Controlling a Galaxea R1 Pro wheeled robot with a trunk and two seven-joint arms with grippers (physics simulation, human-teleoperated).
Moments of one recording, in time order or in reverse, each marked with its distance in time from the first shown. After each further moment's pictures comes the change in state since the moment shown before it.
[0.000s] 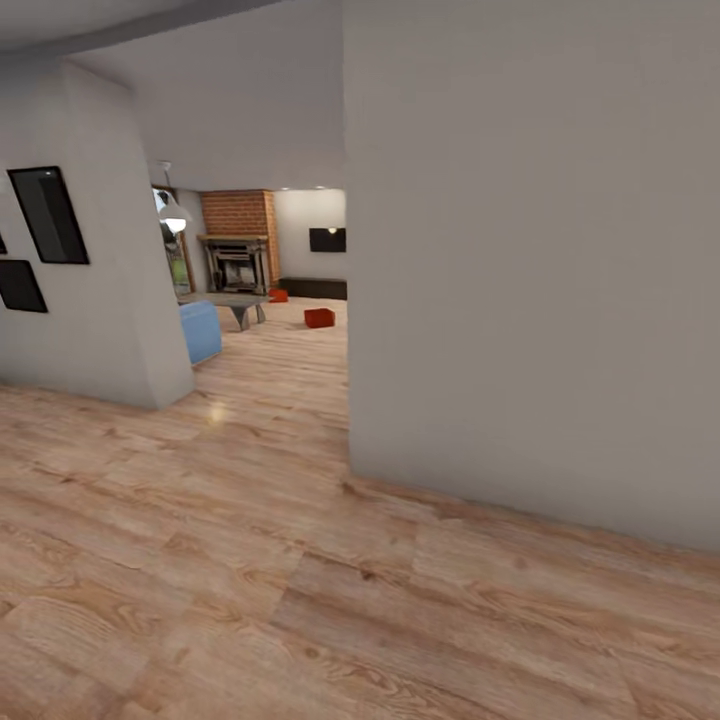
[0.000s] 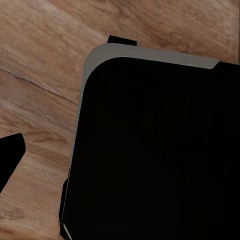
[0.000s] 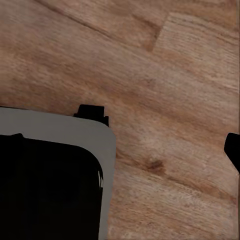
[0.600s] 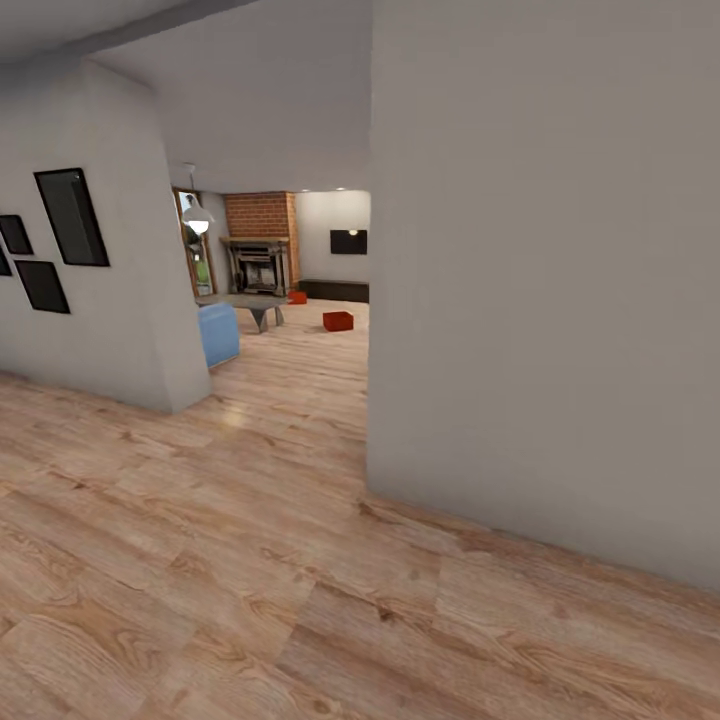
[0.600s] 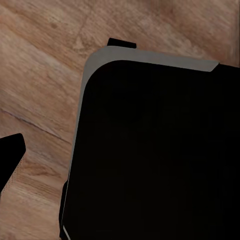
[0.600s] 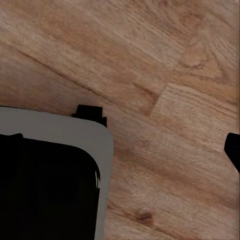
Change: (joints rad) left arm 0.000 0.000 0.000 0.000 0.000 -0.002 0.000; right arm 0.000 -0.002 0.006 0.001 0.012 0.000 0.000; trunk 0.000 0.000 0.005
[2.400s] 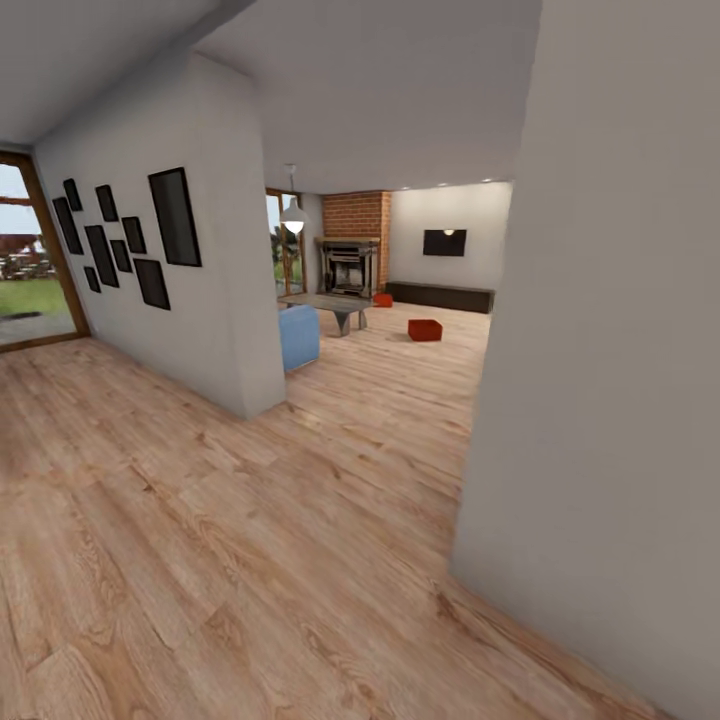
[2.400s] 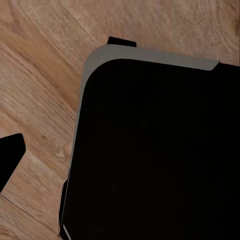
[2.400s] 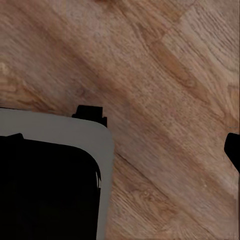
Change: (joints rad) left arm 0.000 0.000 0.000 0.000 0.000 0.004 0.000; right arm 0.000 -0.001 -0.006 0.000 -0.011 0.003 0.000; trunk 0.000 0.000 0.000
